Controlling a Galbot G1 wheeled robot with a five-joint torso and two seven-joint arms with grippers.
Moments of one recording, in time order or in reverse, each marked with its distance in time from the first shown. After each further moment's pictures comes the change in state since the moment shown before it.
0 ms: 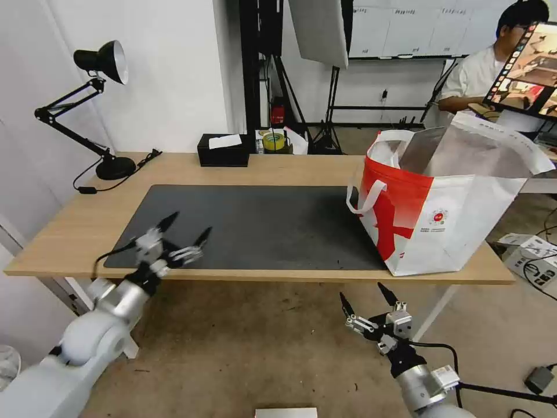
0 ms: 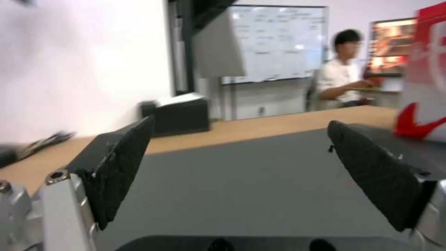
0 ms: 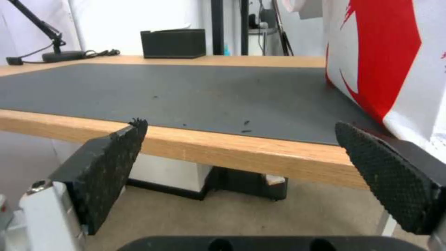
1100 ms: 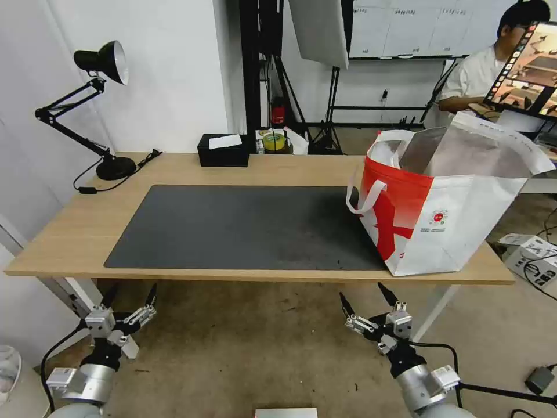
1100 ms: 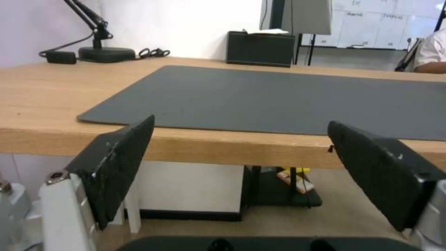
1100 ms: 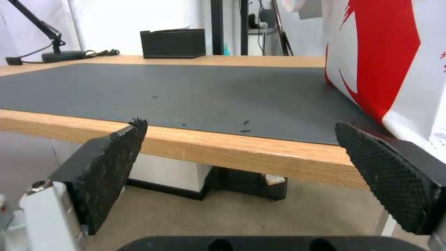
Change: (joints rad) left arm 0.288 -0.215 -0.153 0.016 0.075 -0.042 -0.129; right arm 0.000 0.000 0.000 0.000 0.000 0.000 0.000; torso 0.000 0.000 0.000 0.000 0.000
